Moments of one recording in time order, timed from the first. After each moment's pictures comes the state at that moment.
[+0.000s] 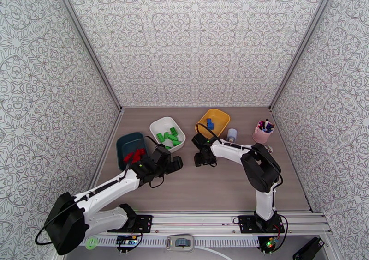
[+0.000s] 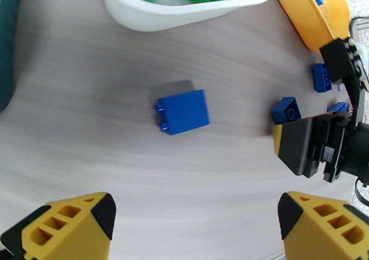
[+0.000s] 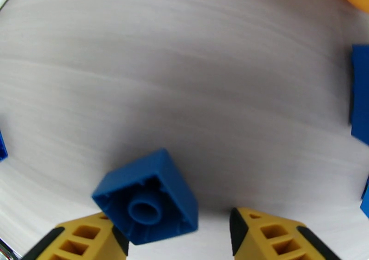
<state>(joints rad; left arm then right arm) -0.70 1.19 0.70 -0.42 -0.07 -0.95 0.71 1.97 1.33 -0.73 0.04 0.49</state>
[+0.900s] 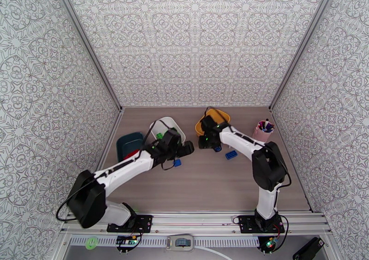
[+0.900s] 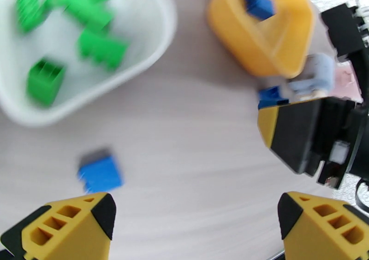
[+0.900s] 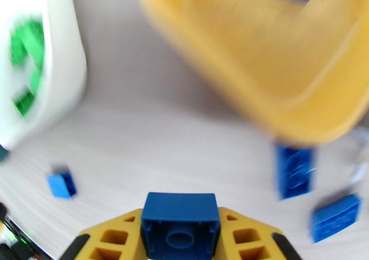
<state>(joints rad) -0.65 1.52 1.11 -0.39 0.04 -0.84 0.52 1.91 1.57 -0.79 -0.06 0.44</state>
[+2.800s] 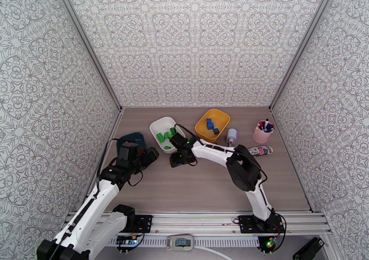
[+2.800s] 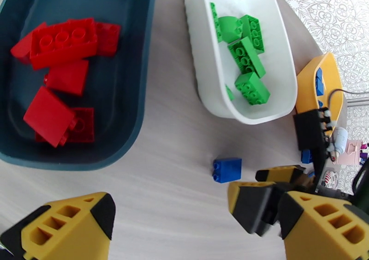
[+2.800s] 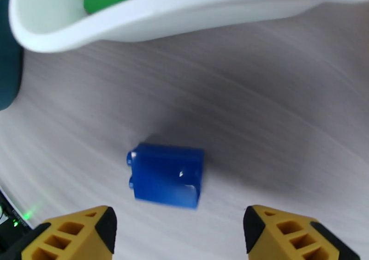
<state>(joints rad) -0.23 0.86 0.66 -0.61 0.07 -0.84 0.92 2.17 1.69 -0.75 -0.05 0.56</state>
